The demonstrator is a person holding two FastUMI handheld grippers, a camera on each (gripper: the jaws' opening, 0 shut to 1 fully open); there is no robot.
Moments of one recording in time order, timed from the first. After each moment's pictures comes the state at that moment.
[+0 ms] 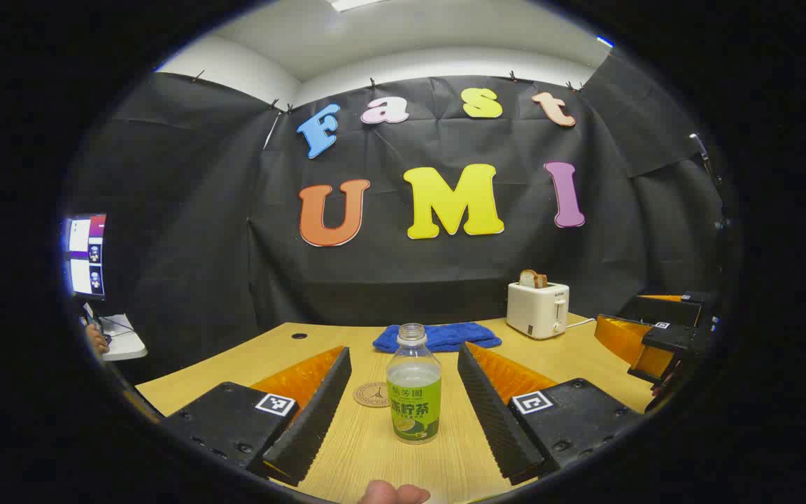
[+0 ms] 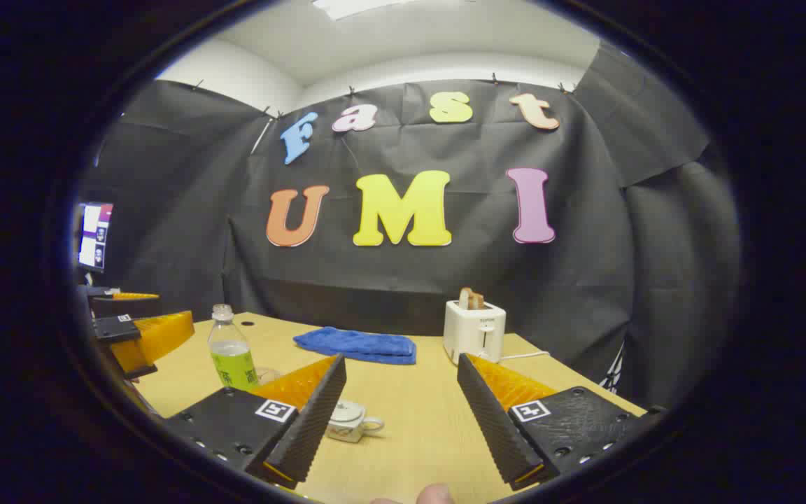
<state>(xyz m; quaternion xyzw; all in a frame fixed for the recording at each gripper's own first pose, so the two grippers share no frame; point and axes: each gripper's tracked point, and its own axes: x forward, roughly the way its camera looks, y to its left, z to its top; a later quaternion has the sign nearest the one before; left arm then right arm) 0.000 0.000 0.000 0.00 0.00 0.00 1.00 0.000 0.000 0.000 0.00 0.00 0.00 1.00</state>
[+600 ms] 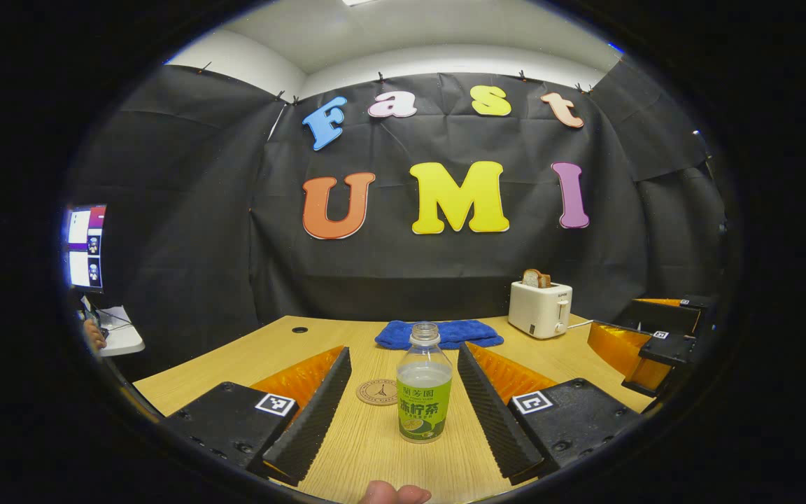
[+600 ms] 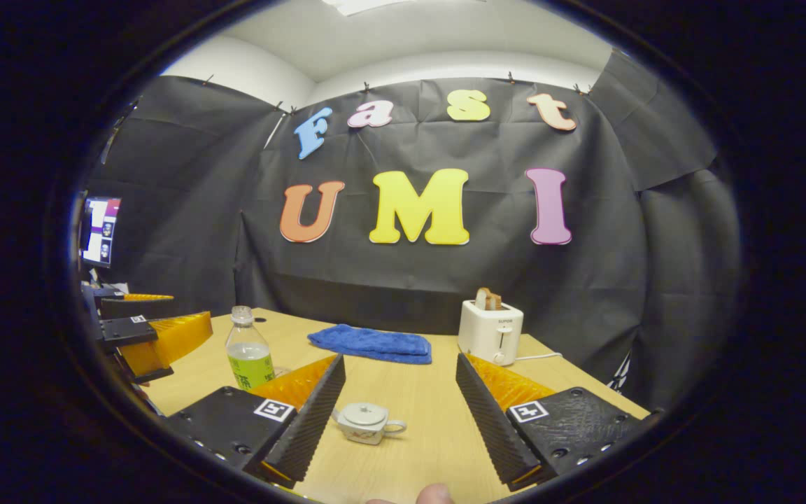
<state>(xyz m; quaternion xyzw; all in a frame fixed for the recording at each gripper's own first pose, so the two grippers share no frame) 0.011 0.009 -0.003 -0.02 0.02 0.00 1.00 0.010 0.028 -0.001 0.00 0.02 0.02 1.00</state>
